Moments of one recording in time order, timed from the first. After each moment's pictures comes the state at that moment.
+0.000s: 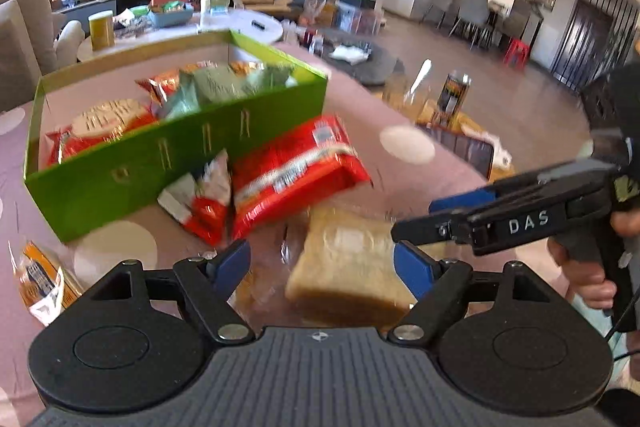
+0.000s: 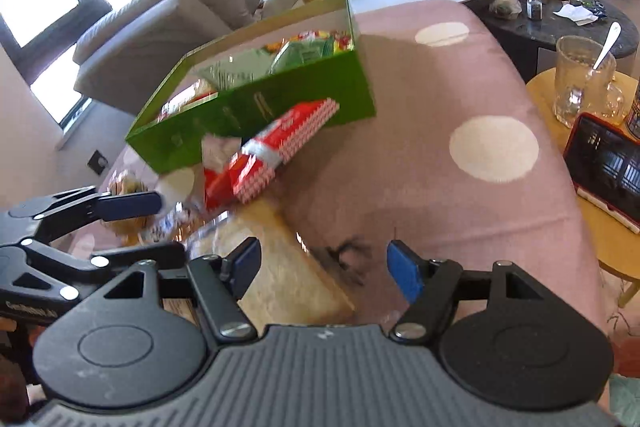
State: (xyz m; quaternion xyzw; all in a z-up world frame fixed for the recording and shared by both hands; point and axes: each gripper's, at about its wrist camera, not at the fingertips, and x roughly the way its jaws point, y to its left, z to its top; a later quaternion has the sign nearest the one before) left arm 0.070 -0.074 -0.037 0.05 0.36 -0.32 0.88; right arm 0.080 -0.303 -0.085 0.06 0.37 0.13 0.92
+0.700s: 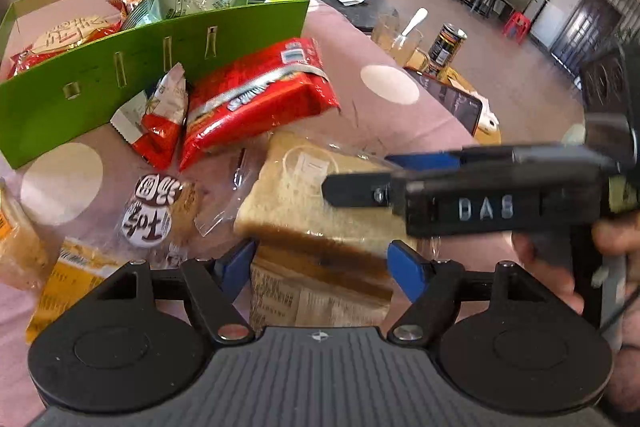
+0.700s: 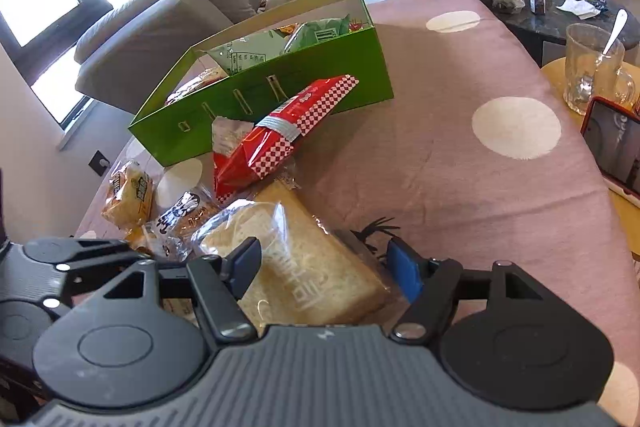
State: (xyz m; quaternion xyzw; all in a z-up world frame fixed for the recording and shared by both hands) left arm 0.076 -0.093 -0.059 0.01 0.46 -0.33 0.83; right arm 0.067 -0.288 -0.094 0.07 0.37 0.13 0.92
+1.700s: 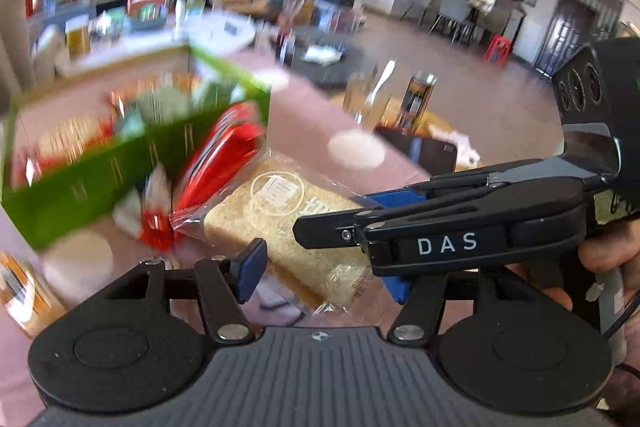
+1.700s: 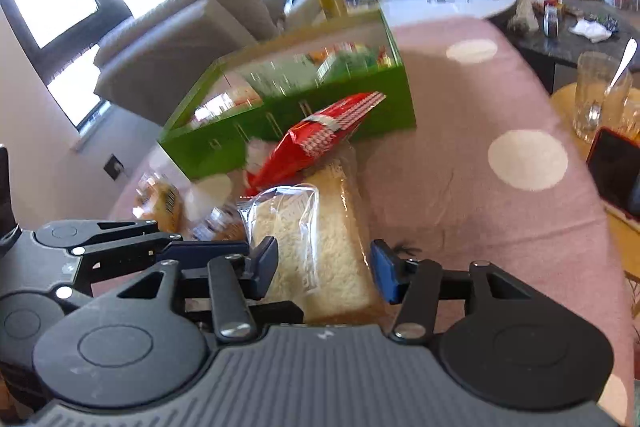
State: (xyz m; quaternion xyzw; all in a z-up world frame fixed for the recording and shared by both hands) left arm 0.041 -0.100 -0.008 0.05 0.34 -0.35 0.87; right arm 0.049 -0.280 -0.065 0.07 0.34 0.15 0.93
